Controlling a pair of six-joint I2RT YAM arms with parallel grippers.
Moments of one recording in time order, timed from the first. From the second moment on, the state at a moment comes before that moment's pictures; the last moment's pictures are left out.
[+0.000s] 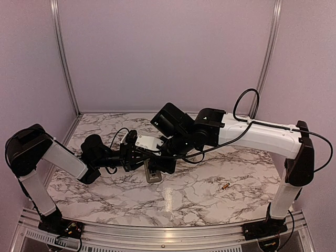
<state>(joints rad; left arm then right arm) -0.69 1.72 0.54 1.29 0.81 -1.39 1.15 1.81 1.69 -0.83 -0.10 -0.25</state>
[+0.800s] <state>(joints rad) -0.70 1.50 0.62 1.12 0.81 -0.91 1.08 1.41 1.43 -0.56 -0.03 -0.04</state>
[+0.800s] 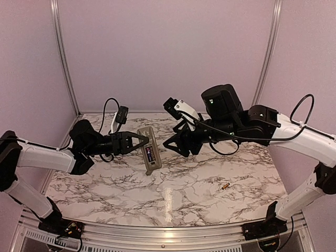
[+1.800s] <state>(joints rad) -0.70 1.37 0.60 0.78 0.62 -0.63 0.79 1.11 0.72 -0.78 0.11 0.66</state>
